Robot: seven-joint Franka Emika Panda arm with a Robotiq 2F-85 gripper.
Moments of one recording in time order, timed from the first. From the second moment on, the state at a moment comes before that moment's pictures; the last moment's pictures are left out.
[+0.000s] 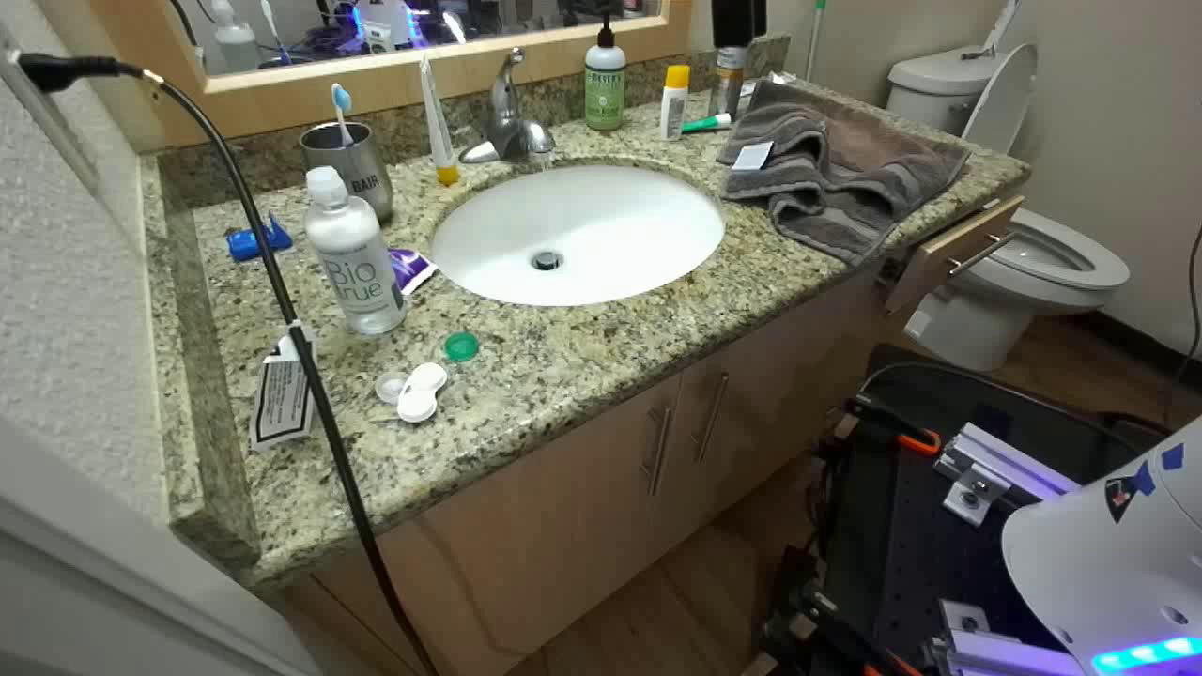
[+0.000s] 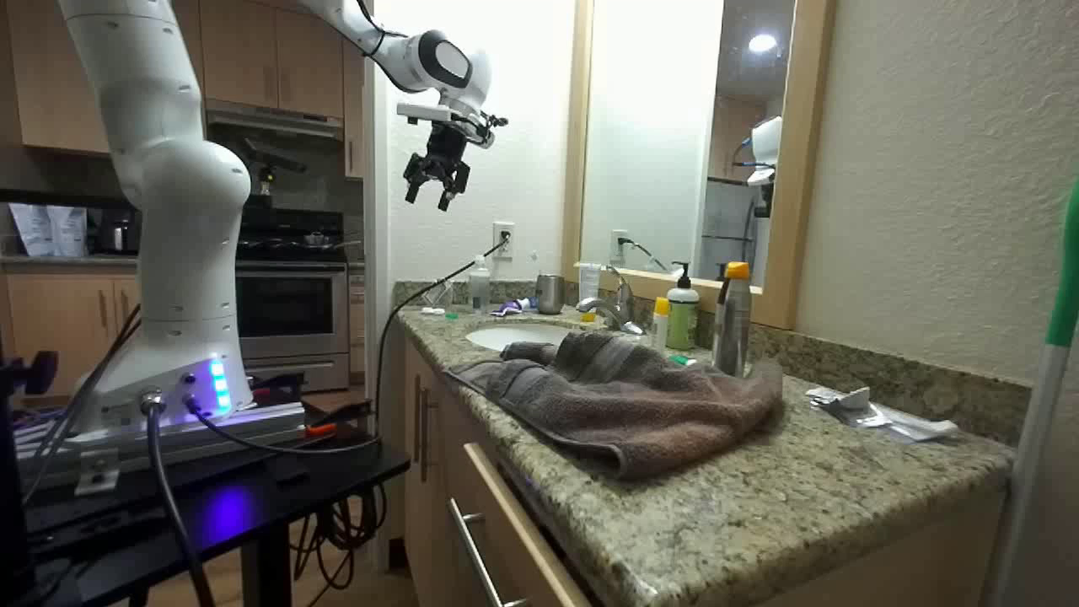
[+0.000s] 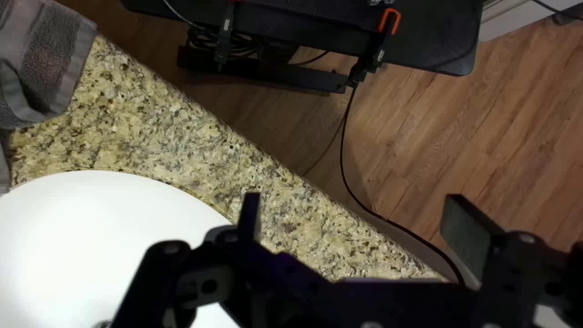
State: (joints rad) arm 0.00 -0.24 -0.14 -2.13 0.04 1.59 -0.32
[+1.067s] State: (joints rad) arm -0.30 -0.06 -0.42 -2.14 0.20 1.61 -0.32
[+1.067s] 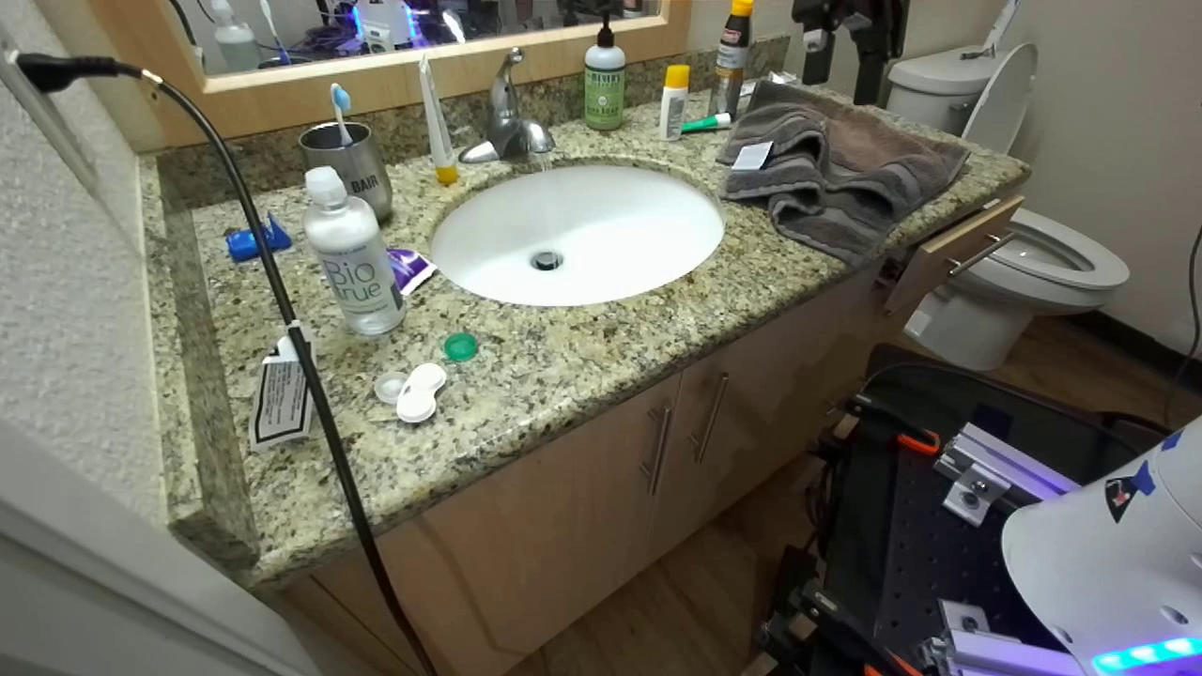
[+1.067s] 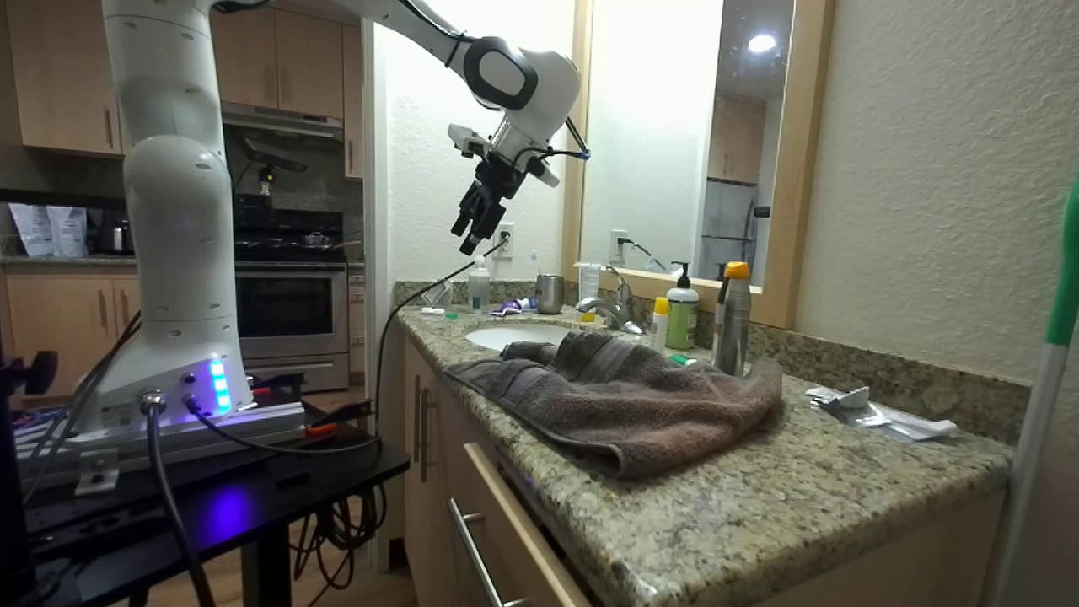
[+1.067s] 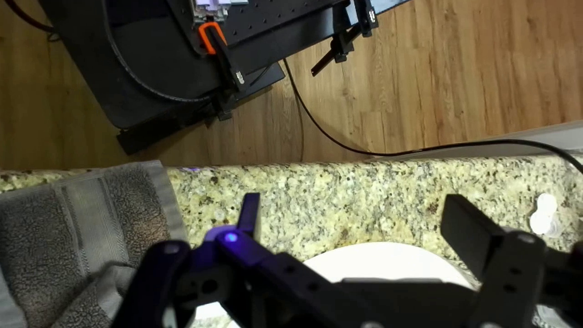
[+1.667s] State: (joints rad) arm -0.35 0.00 -0.43 -2.12 0.26 1.89 -0.07
